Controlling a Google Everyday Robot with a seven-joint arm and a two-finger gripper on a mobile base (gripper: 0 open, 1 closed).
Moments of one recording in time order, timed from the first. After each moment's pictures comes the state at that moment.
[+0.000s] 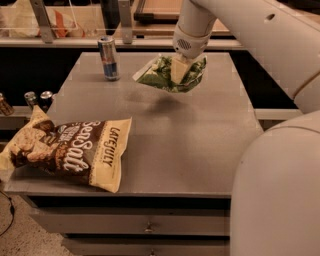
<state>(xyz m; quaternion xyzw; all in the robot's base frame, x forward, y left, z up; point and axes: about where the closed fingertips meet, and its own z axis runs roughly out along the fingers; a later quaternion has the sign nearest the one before) 0.682 -0.092 0.896 -0.47 0.87 -0.02 0.15</state>
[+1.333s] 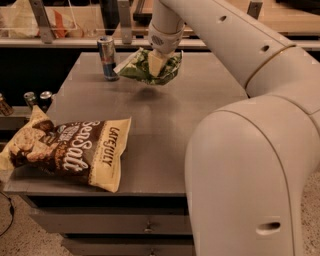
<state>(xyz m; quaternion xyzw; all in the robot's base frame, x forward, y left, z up) 0.732 -0.027 0.889 -0.47 0.87 -0.02 0.17</state>
